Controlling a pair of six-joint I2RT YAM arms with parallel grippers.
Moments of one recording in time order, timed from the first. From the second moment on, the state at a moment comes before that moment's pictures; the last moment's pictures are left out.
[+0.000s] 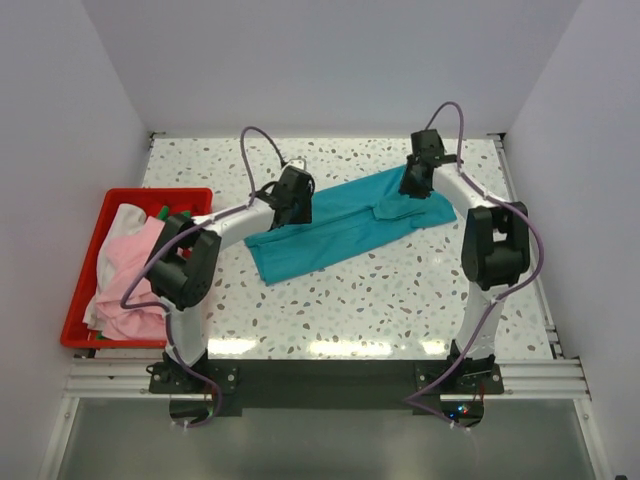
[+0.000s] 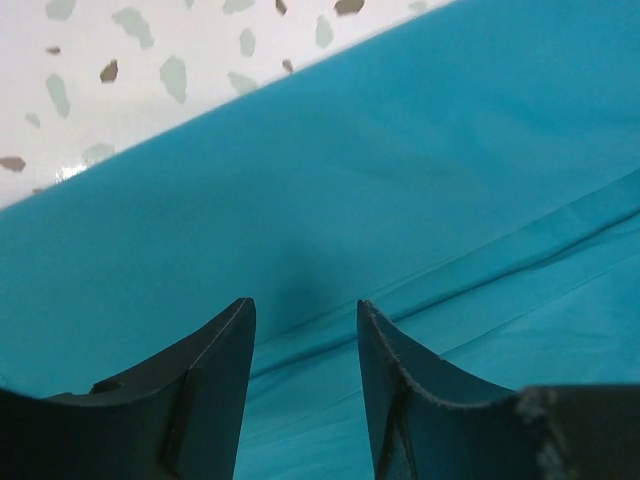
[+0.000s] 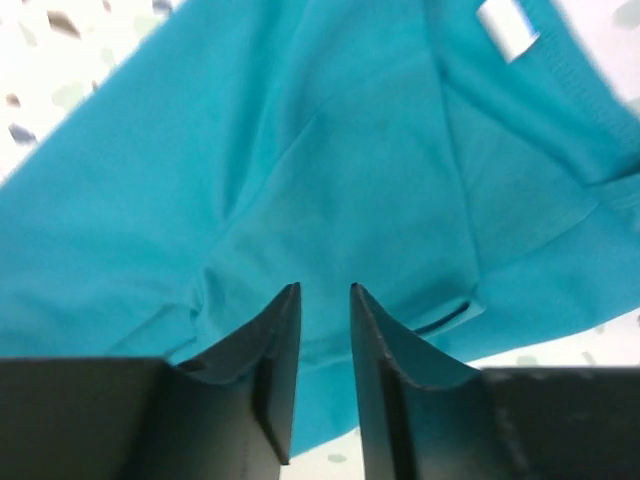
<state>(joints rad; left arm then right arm) -0.54 1.91 1.31 -0.24 -0.22 -0.46 0.16 2.02 1.61 -0.55 0.14 0.43</state>
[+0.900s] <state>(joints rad) -0.89 1.84 1.06 -0.12 -0.23 -0.78 0.13 2.47 2.15 -0.59 0.05 0.32</state>
